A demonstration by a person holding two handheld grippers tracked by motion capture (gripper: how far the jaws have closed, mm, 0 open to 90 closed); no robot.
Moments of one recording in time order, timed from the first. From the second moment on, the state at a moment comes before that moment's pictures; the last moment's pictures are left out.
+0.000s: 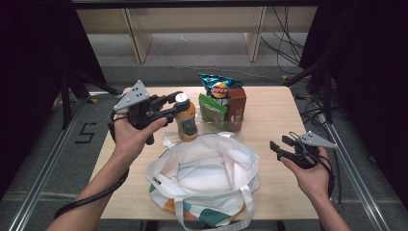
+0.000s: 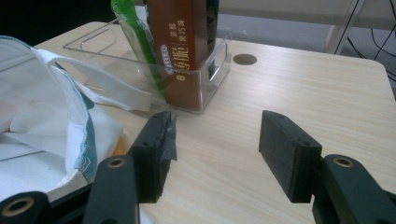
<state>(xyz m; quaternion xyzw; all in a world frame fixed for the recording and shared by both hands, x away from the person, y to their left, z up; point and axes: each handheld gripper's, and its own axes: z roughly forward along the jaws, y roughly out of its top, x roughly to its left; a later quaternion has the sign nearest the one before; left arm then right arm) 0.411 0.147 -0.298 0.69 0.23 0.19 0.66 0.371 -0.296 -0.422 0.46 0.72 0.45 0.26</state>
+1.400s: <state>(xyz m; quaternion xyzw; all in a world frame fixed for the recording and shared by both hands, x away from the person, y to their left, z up) 0.465 0.155 -0.322 0.69 0.26 0.20 0.64 0.364 -0.298 -0.423 0.48 0.70 0.46 0.26</state>
